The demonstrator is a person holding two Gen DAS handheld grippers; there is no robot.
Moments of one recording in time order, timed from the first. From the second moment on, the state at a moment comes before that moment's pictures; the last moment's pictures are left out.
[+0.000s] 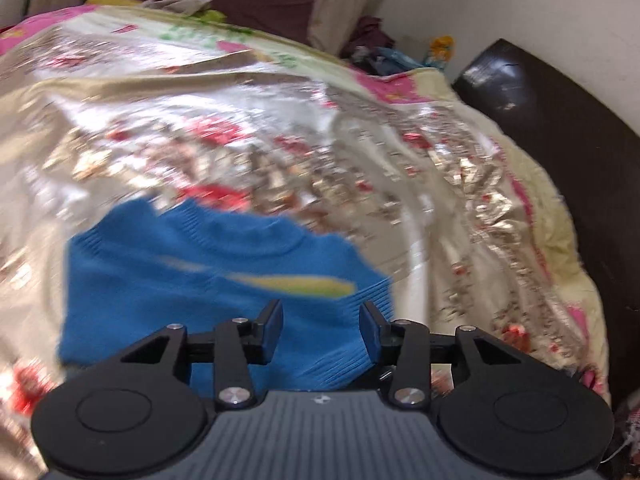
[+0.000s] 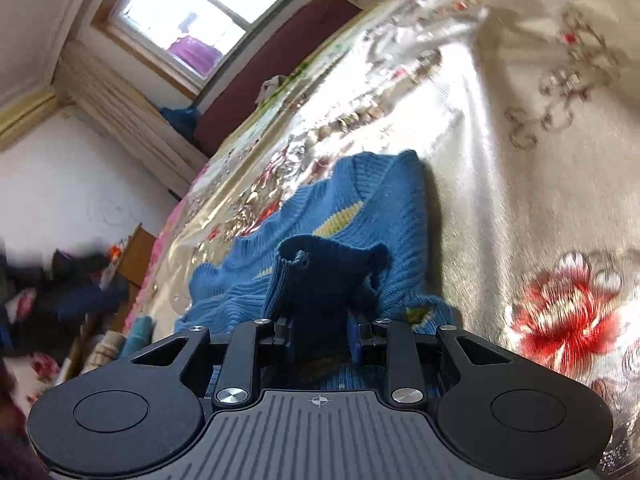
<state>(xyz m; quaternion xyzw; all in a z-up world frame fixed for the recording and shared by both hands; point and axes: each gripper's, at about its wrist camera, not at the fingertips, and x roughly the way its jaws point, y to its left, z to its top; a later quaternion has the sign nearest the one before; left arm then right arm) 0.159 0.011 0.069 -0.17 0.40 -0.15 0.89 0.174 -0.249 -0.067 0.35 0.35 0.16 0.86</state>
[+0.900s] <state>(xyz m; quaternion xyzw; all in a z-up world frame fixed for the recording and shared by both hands) 0.095 0.097 -0.013 -0.22 0.42 -0.09 0.87 0.163 -0.260 -0.068 0.43 0.40 0.09 0.81</state>
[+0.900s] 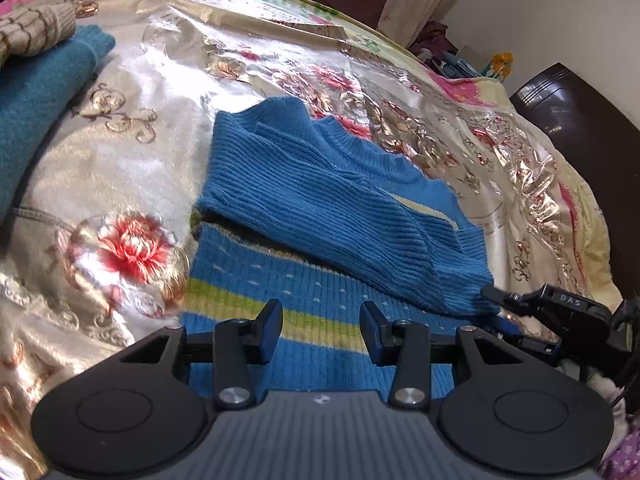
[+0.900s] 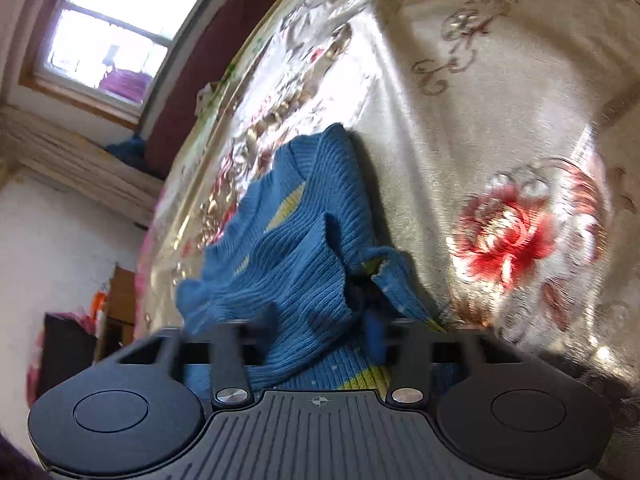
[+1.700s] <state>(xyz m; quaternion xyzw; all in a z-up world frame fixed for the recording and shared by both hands) 0.143 0.108 -0.037 -0.20 0.42 -0.05 0.88 0.201 -0.255 -0.068 0.36 0.41 0.08 0.83</state>
